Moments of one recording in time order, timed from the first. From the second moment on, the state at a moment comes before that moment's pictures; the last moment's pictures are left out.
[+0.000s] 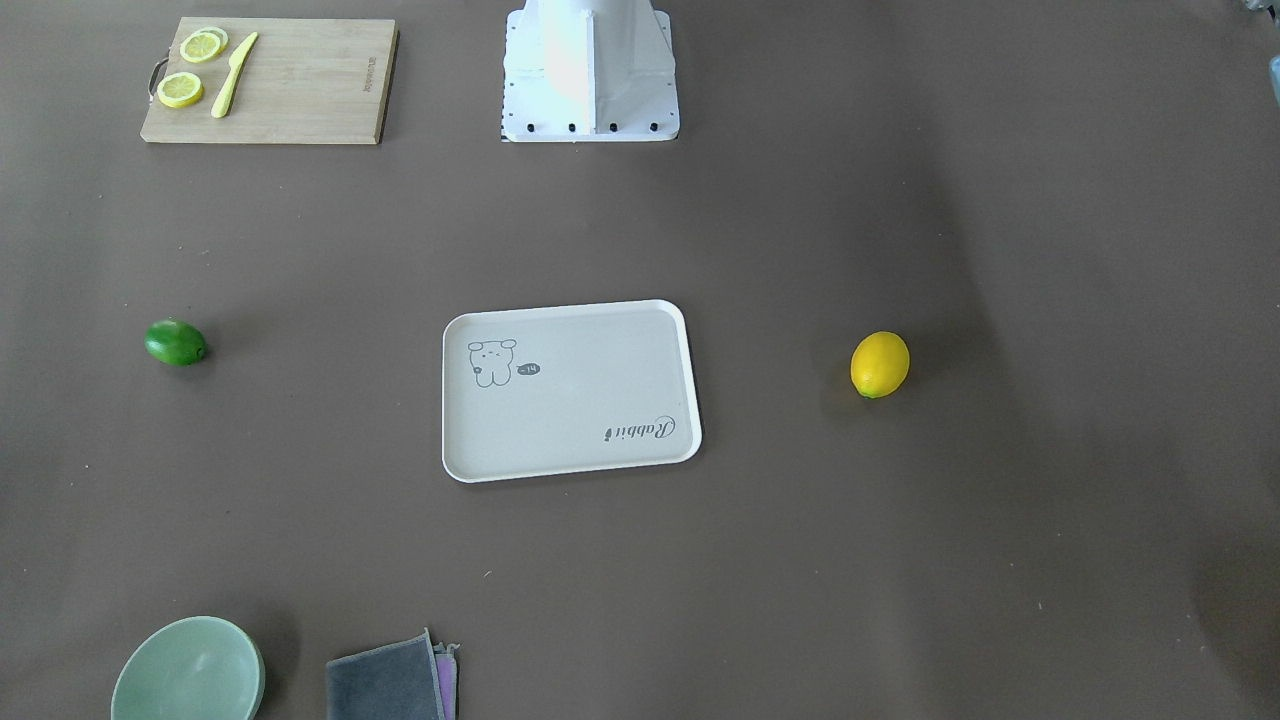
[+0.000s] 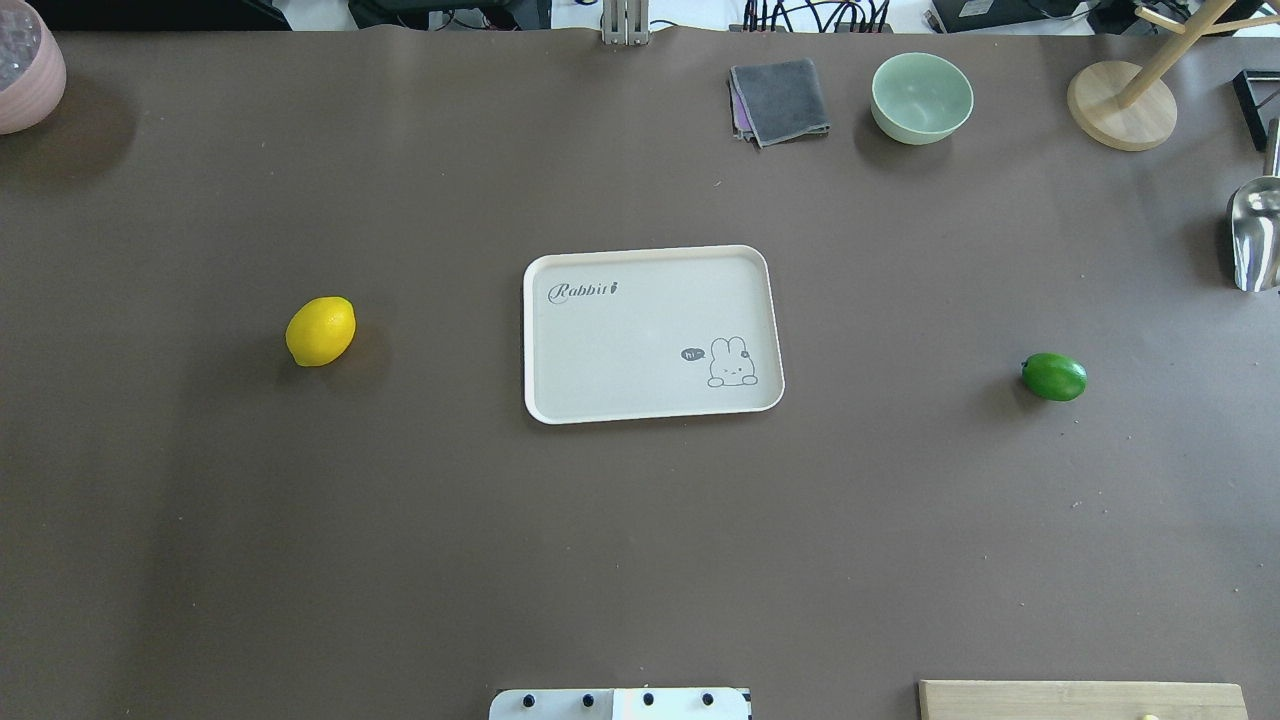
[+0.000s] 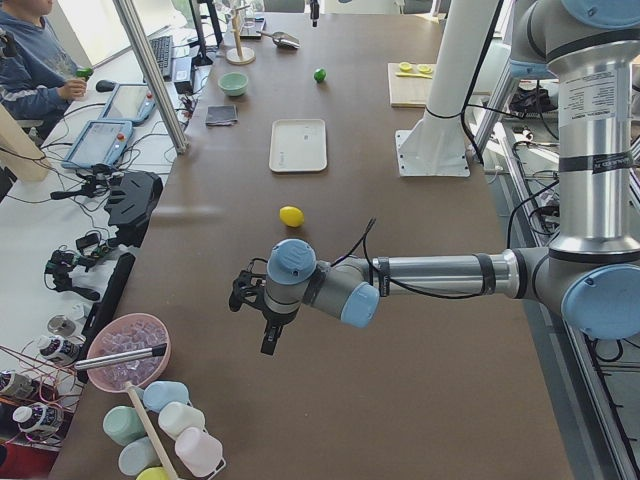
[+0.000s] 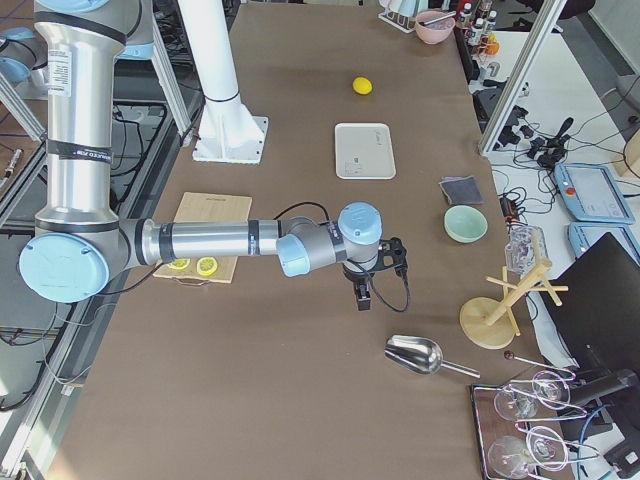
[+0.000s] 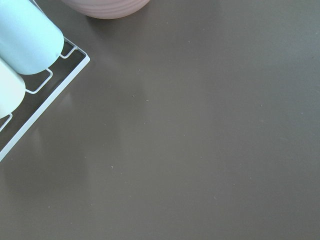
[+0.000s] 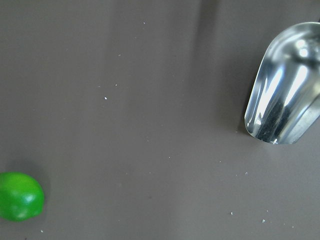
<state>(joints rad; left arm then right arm) -1.49 -1.46 -1.62 -2.01 -2.30 -0.14 1.38 -1.65 1.71 -1.31 2.36 0.19</state>
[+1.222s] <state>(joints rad) -1.50 -1.48 -1.71 -1.78 -2.40 -0.20 1.38 -1.65 1.69 -1.33 2.30 0.20</state>
